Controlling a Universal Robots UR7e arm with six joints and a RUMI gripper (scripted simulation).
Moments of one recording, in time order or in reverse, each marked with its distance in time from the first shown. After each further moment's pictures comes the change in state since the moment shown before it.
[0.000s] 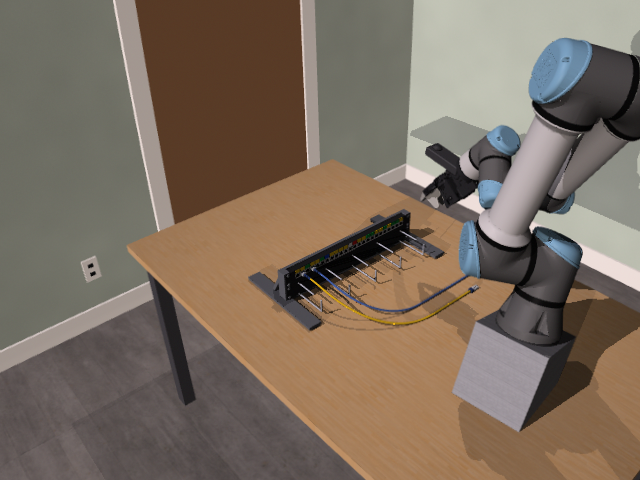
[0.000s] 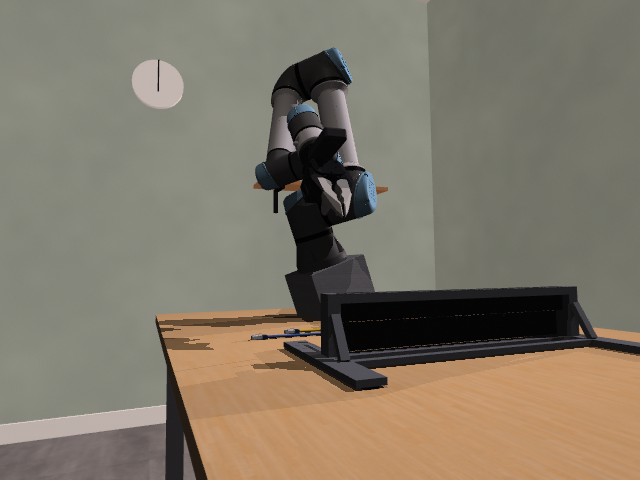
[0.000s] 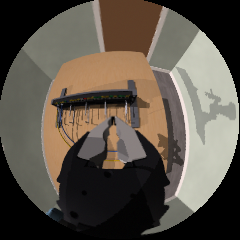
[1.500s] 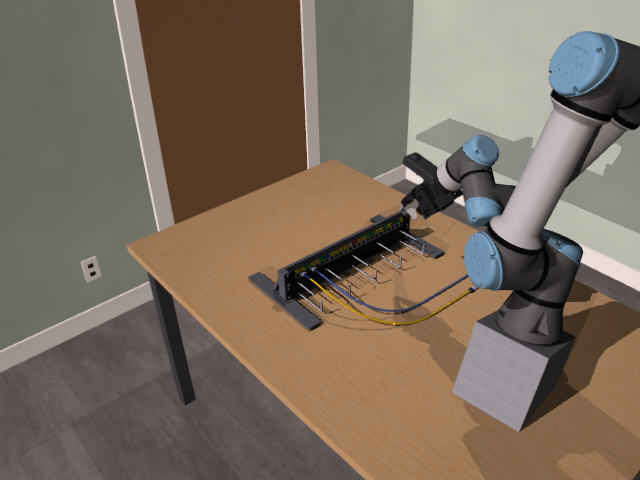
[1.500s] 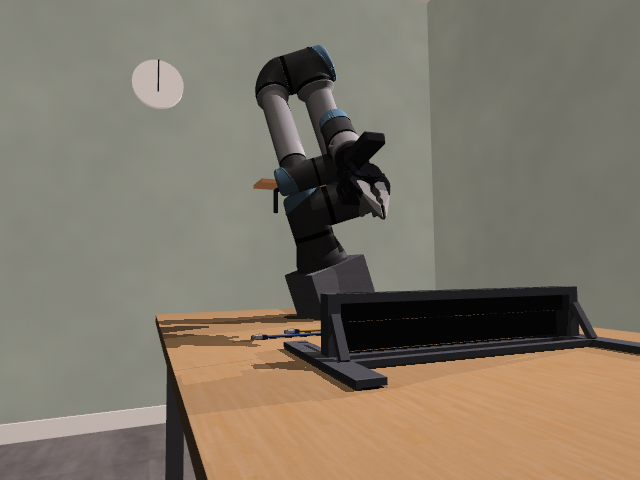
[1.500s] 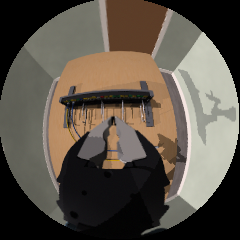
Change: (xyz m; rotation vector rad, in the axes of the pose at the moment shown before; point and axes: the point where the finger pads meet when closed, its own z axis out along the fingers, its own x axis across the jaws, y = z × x) arm -0.084 0.000 0.000 0.000 0.002 0.000
